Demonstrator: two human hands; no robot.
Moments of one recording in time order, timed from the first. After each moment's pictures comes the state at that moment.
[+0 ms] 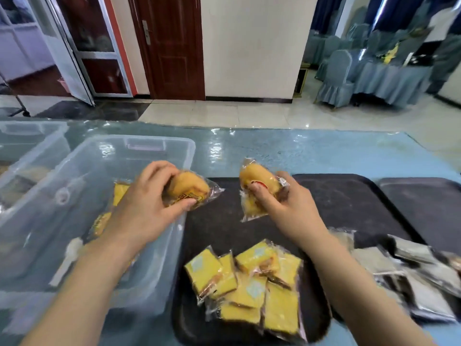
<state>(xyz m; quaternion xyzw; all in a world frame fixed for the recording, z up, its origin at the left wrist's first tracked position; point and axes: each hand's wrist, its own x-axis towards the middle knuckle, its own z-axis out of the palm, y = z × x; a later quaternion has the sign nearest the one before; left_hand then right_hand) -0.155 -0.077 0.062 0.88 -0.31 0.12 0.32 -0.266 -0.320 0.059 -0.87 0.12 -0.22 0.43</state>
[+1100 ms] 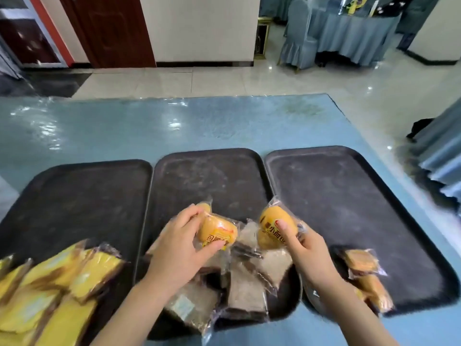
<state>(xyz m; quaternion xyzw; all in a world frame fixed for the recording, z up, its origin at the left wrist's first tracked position) -0.362 -0.567 -0.076 0.88 -0.34 -0.04 0.33 -0.500 -0.789 -0.079 -0.79 0.30 -0.15 0.51</state>
